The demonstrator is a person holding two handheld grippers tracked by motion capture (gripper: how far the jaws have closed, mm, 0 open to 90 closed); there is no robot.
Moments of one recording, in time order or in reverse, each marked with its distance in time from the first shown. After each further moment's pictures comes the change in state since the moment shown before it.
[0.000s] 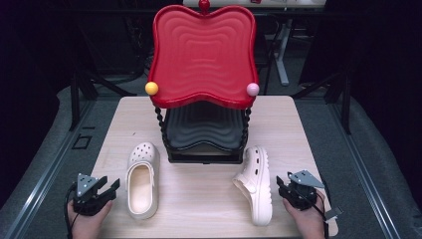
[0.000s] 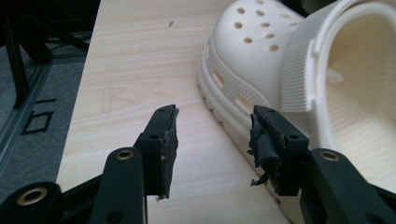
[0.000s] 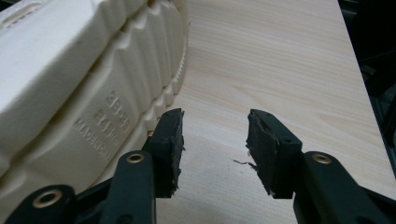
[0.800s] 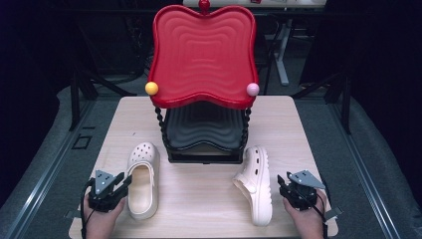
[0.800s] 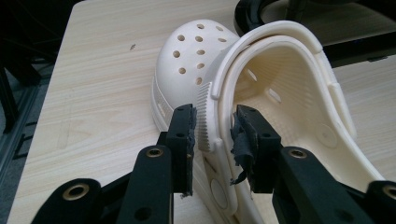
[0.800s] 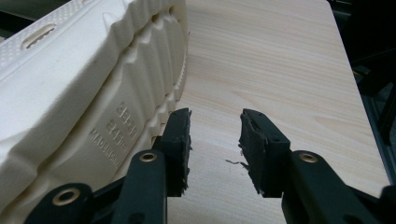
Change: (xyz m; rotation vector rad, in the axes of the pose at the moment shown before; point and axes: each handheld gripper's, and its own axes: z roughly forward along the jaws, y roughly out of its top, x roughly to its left) left arm -0.041 0.018 0.010 0.008 -0.010 0.102; right arm 0.002 0.004 -0.006 -0.011 -0.010 0.027
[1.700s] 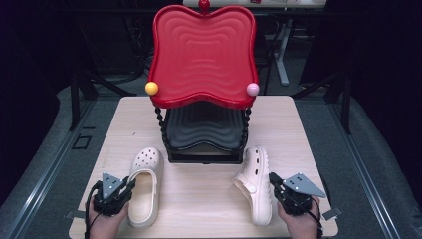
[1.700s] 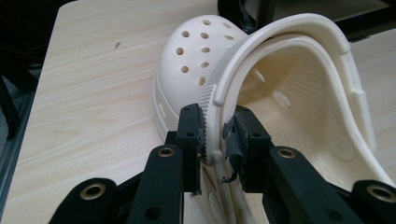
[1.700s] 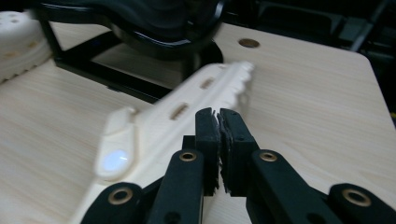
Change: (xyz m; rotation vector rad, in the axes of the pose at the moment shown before) left arm -0.016 -0.003 -0.011 0.022 -0.023 0.058; right arm 0.038 0.027 -0.039 -0.144 0.161 -0.048
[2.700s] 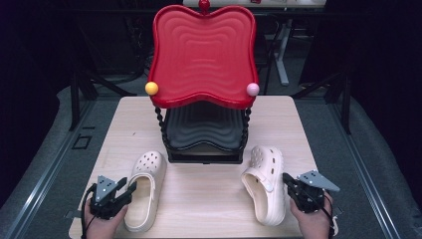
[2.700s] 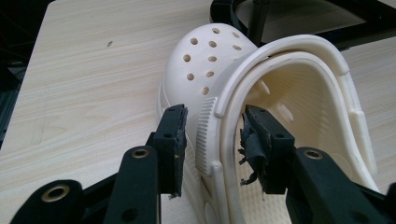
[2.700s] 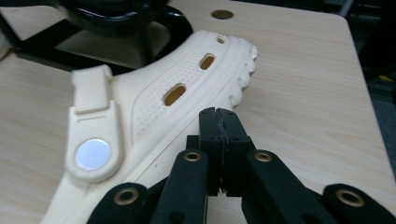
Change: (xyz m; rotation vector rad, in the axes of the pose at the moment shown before) left arm 0.007 -0.006 -0.002 -0.034 -0.047 -0.047; right arm -0.044 -0.013 -0.002 0.090 -0.072 0.116
